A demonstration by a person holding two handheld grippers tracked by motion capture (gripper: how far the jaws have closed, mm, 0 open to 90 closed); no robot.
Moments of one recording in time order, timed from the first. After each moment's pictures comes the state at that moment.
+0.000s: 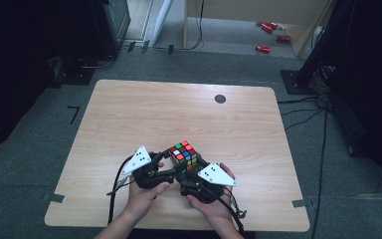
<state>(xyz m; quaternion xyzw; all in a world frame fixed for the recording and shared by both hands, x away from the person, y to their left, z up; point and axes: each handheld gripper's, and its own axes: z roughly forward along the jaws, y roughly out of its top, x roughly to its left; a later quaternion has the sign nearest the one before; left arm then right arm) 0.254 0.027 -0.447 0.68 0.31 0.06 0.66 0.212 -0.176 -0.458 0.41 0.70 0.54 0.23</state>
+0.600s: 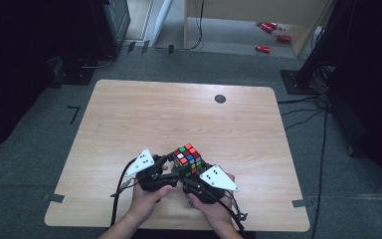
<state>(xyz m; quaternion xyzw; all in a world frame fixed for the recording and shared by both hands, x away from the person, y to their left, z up) 0.250 0.019 -0.452 0.68 0.30 0.04 0.67 0.207 -0.178 -0.457 0.40 0.68 0.56 0.27</state>
